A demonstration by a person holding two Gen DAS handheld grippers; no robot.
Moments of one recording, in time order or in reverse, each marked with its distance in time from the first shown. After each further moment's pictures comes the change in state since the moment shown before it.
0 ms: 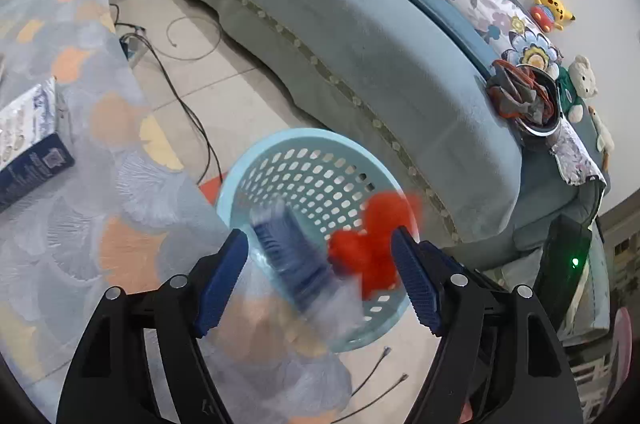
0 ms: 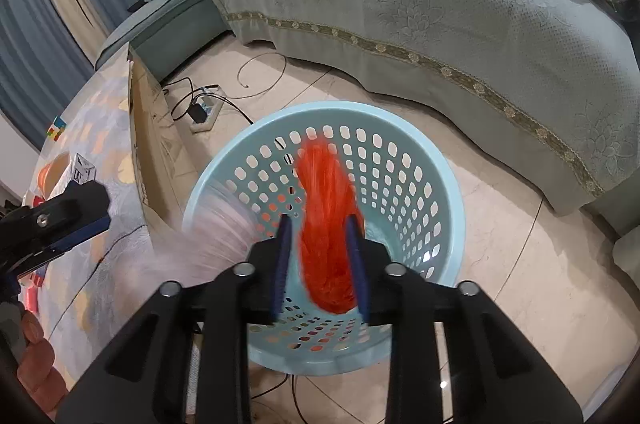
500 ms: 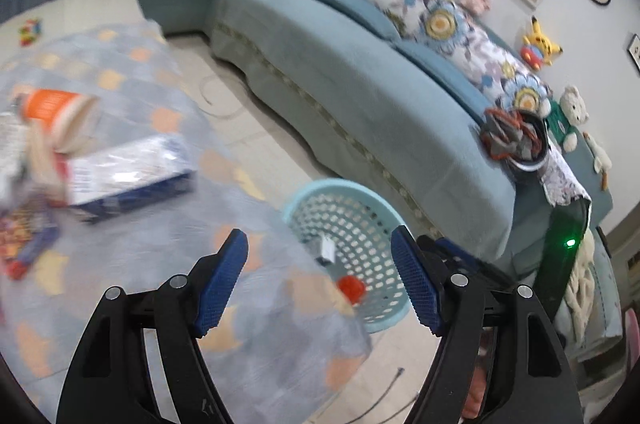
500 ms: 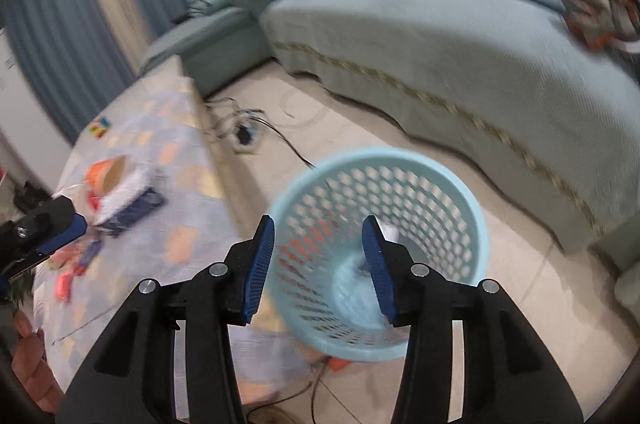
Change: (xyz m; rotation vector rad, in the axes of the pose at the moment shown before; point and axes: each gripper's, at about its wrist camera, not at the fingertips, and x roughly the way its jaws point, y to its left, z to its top) left arm -0.137 0.015 -0.027 0.000 -0.235 0.078; right arm -0.076 0.066 0.003 -0.130 -0.139 0.117
